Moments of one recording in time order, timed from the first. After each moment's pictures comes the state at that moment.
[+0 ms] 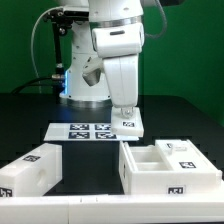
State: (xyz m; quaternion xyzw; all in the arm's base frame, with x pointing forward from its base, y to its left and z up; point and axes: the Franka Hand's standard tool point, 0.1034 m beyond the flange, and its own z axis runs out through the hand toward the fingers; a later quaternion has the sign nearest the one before) arm 0.472 0.038 0.084 -0.73 -0.68 -0.04 0.08
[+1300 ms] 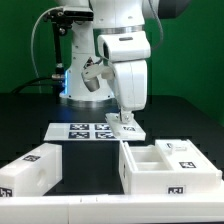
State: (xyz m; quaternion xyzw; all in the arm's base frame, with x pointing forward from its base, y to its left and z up) arm 0.464 0.037 0.067 -0.70 -0.71 -0.03 0.05
